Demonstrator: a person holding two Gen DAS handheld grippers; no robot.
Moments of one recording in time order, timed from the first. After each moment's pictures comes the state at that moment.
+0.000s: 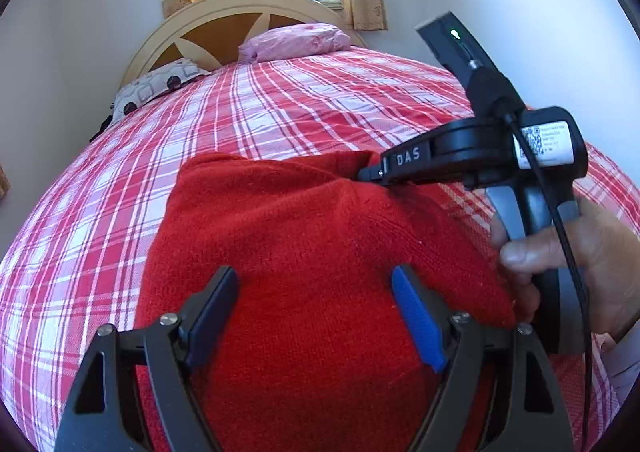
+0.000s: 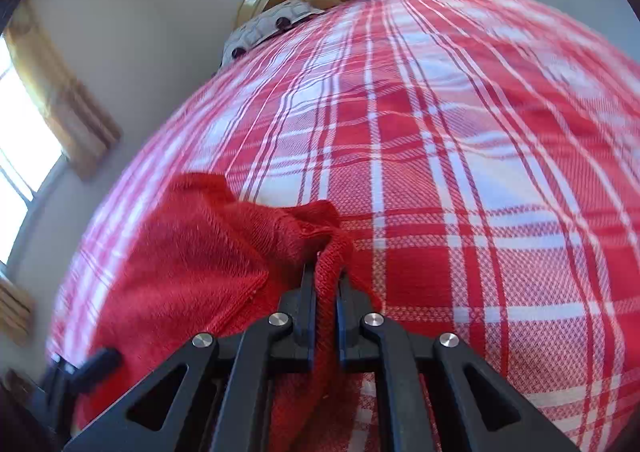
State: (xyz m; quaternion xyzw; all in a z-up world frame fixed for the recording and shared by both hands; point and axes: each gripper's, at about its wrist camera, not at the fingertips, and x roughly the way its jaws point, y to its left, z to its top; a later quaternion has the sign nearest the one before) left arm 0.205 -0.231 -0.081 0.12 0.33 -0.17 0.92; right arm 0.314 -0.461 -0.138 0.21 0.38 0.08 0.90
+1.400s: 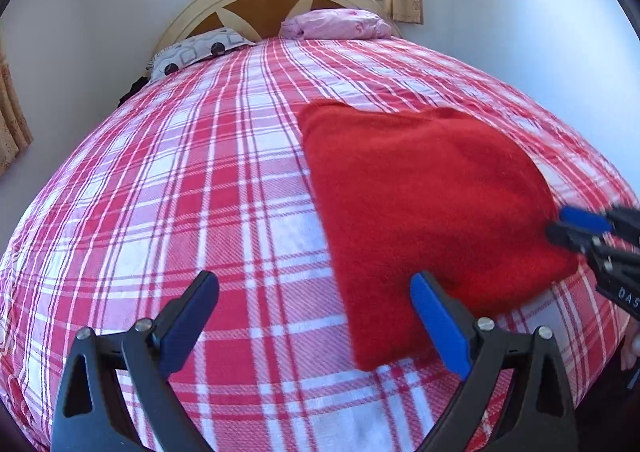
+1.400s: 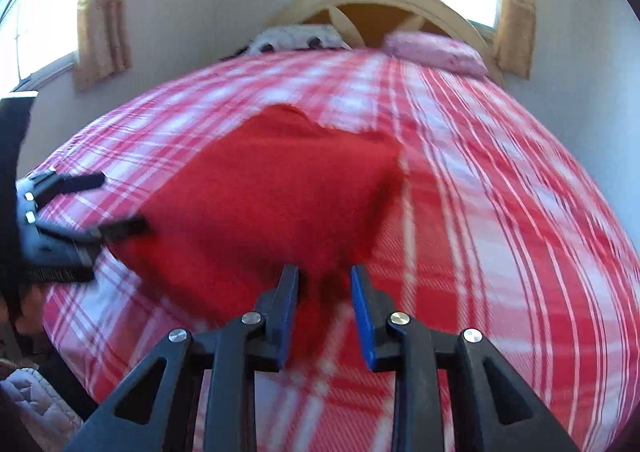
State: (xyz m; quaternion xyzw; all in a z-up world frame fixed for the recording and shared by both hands) left arm 0.180 -0.096 -0.071 0.08 0.37 -0.14 0.92; right arm 0.127 -0.348 -0.113 -0.01 0.35 -0.02 0.94
